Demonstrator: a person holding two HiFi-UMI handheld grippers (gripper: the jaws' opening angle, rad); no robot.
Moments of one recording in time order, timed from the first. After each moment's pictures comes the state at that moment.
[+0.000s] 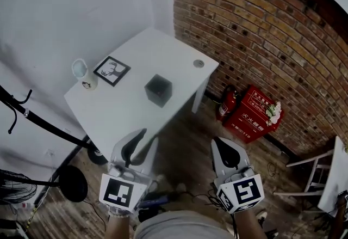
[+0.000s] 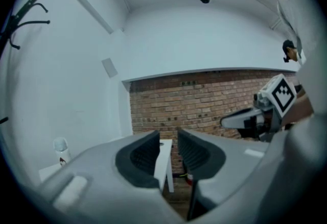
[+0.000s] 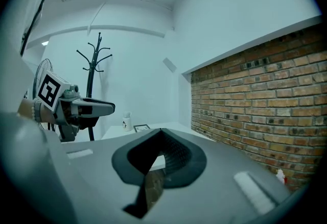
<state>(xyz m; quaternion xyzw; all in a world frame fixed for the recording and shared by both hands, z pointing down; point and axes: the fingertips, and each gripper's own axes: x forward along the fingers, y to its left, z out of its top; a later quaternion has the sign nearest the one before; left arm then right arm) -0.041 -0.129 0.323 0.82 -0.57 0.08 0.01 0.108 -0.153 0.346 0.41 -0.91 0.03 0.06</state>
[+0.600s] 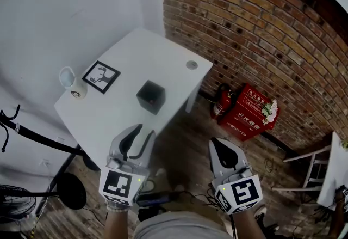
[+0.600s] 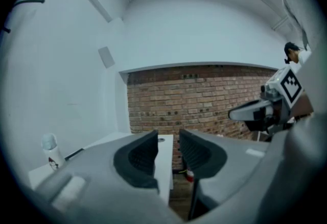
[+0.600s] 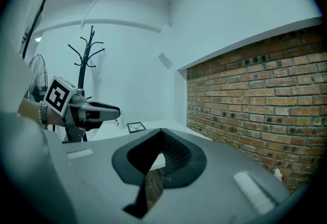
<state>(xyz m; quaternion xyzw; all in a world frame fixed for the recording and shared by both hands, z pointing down) -0.055 -0.198 0.346 0.83 -0.55 0.10 0.01 0.102 -0.193 0.355 0.43 -0.90 0.04 0.08</state>
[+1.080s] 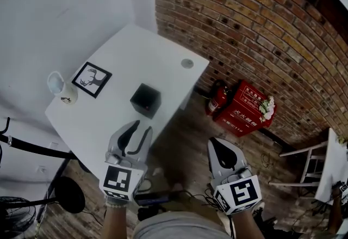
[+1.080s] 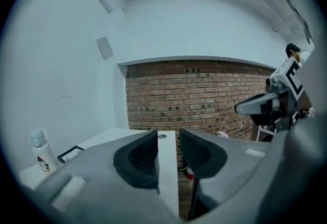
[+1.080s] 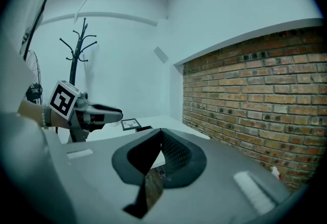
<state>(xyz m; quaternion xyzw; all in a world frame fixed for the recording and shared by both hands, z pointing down) -0.071 -0.252 0.377 0.84 -0.54 0.11 0.04 0.092 -0.228 0.370 0.45 -0.89 0.05 0.10</state>
